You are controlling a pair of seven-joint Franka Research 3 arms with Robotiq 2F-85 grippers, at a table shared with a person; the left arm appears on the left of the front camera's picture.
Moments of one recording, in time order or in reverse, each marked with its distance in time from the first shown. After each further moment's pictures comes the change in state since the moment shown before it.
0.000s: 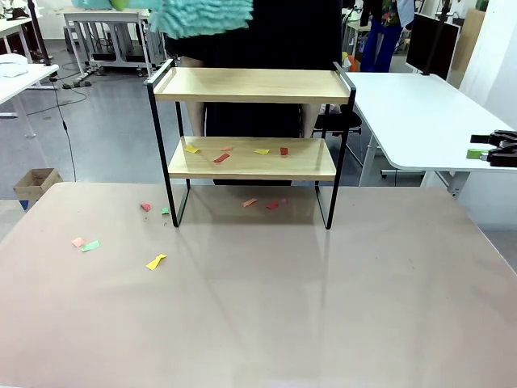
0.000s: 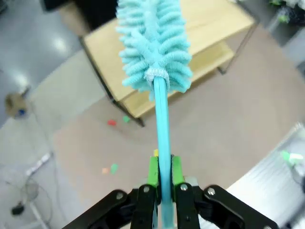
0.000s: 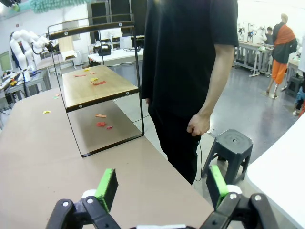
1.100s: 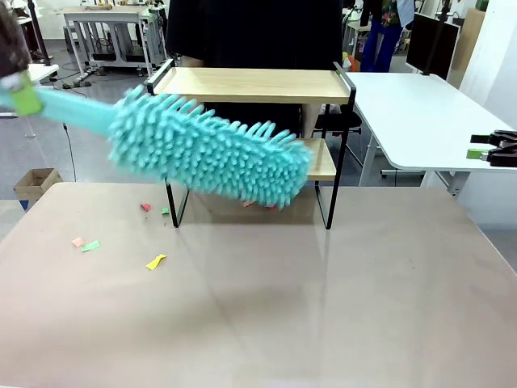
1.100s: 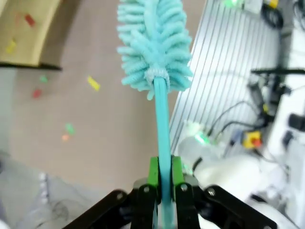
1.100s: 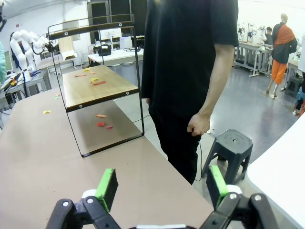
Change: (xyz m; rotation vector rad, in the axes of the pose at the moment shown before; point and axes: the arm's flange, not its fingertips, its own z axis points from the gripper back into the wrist) left arm -0.110 0.013 -0.012 -0.390 0.447 -0.570; right arm 0.000 0.000 0.000 0.000 0.000 0.000
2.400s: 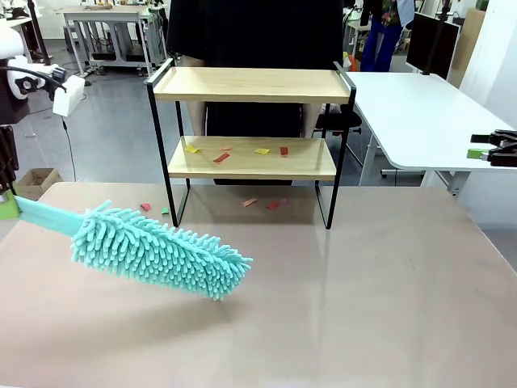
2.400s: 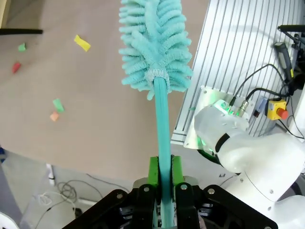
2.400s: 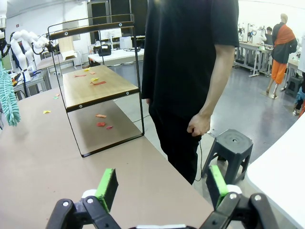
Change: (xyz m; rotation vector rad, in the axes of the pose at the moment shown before) left arm -0.043 0.021 -0.109 0.032 0.173 -0.049; right arm 0.000 0.000 0.000 0.000 0.000 0.000
